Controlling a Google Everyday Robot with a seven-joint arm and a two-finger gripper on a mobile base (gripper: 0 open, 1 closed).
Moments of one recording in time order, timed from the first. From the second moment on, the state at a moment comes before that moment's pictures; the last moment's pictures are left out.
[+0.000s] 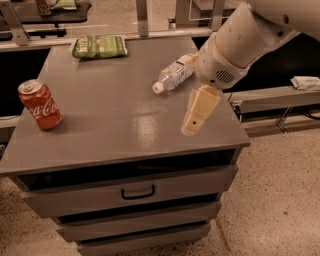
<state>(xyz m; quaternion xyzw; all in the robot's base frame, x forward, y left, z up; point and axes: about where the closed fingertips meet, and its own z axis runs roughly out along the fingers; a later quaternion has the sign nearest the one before) 0.527 -0.063 0.927 -0.66 0.70 0.07 0.26</state>
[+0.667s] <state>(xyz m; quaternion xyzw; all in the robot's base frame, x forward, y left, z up) 0.556 0.003 0.929 -0.64 0.68 0.14 0.33</state>
